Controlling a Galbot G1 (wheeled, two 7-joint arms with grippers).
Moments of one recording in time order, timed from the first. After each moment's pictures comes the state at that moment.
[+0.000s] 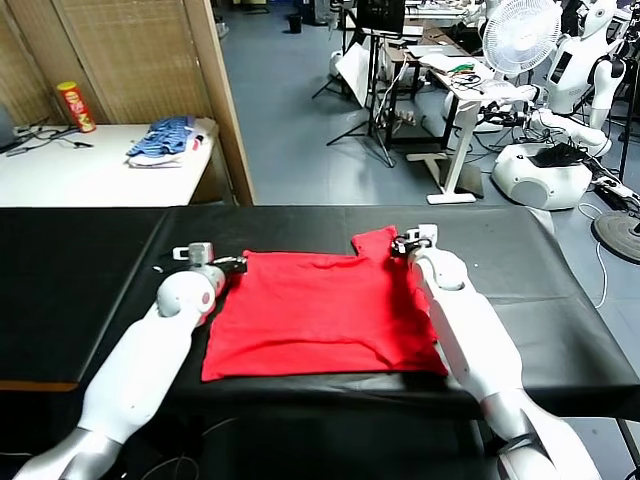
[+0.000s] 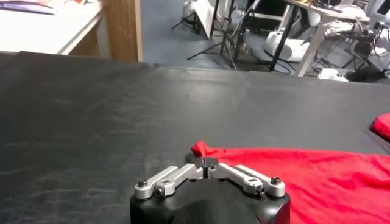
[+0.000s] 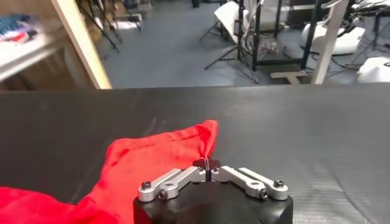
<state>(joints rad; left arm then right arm) 0.63 -1.10 -0.15 -1.36 -0.78 0.57 -0.19 -0.52 1.30 0.24 1.17 0.59 -0.49 0.01</state>
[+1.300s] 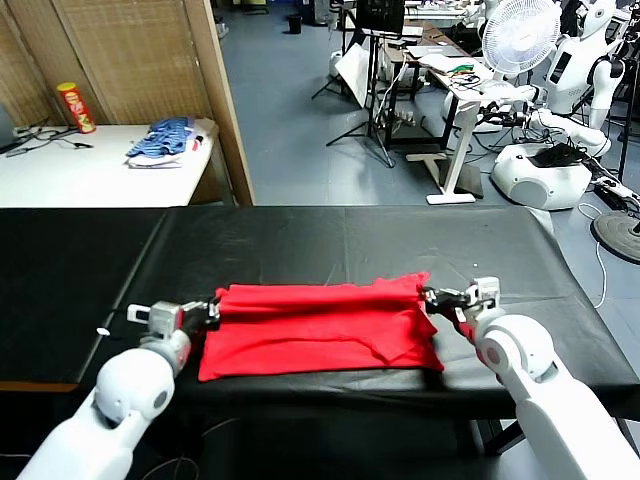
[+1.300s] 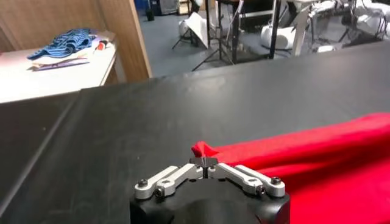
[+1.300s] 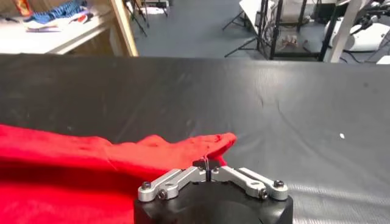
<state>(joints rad) 1.22 -0.93 -0.37 -2.06 -0.62 0.70 -0.30 -1.06 0.95 0.34 1.92 0.75 -0.74 0.14</state>
